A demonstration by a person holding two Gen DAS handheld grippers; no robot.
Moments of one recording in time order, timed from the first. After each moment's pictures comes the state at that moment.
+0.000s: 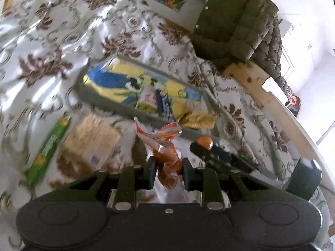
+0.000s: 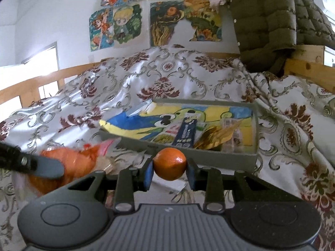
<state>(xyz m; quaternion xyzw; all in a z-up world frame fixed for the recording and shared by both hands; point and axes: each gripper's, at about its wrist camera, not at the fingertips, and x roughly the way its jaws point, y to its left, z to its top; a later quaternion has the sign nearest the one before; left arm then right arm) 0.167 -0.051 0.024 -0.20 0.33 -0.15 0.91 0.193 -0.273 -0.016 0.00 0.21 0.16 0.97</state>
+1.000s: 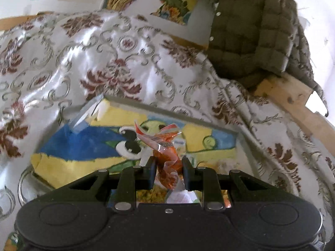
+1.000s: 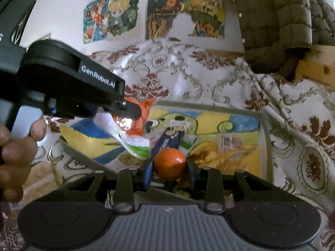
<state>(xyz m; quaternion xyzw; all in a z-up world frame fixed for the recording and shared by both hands) 0.362 -0.102 0.003 -0.14 0.29 -0.08 0.94 0.306 -0.270 -0.040 -0.03 0.21 0.16 0.96</state>
